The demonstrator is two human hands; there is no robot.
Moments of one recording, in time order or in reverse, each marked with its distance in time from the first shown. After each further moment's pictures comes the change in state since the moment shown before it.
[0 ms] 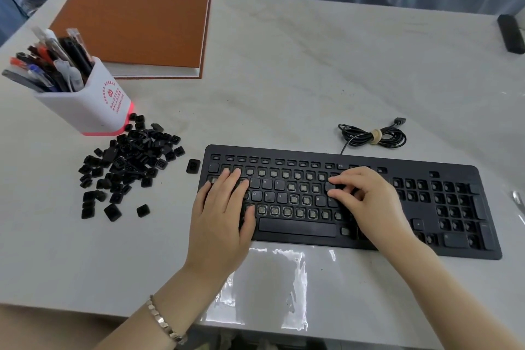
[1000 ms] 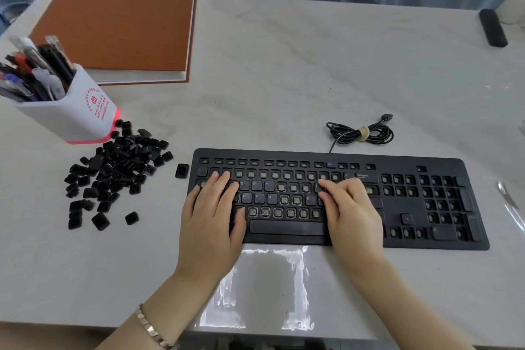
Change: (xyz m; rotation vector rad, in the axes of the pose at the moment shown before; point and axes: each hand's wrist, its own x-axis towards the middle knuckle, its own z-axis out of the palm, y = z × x) left_hand 0.000 0.000 0.000 0.009 0.005 0.018; right_hand -0.030 0.001 0.032 -0.275 0.364 -0.129
